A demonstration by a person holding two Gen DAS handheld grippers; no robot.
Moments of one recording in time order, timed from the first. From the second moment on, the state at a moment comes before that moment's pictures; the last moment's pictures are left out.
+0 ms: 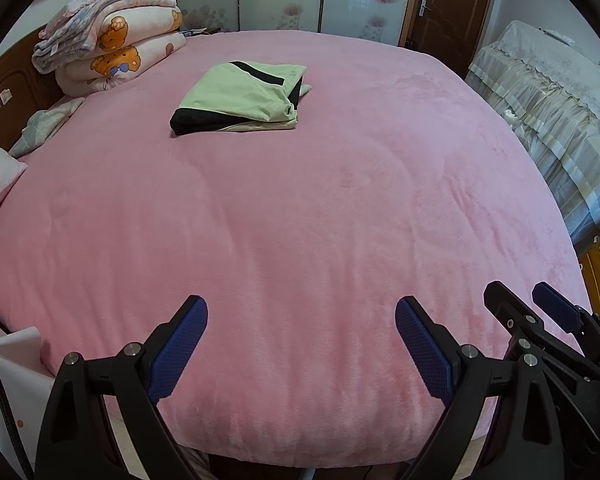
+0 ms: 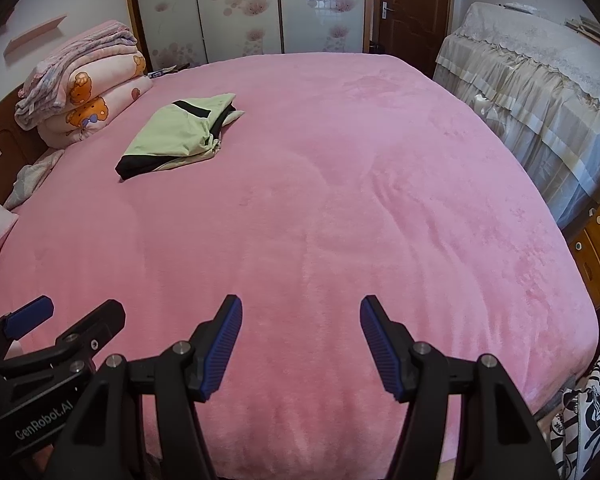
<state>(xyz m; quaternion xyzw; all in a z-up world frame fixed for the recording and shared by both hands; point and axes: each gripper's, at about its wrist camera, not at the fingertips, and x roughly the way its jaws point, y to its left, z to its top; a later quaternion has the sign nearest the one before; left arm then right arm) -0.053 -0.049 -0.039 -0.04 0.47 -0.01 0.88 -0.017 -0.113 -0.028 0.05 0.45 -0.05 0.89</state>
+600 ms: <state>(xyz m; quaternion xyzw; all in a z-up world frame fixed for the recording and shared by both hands) -0.050 -0.050 -0.042 -0.03 0.48 -0.01 0.88 -0.015 -0.110 -0.029 0.04 0.45 -0.06 0.89</state>
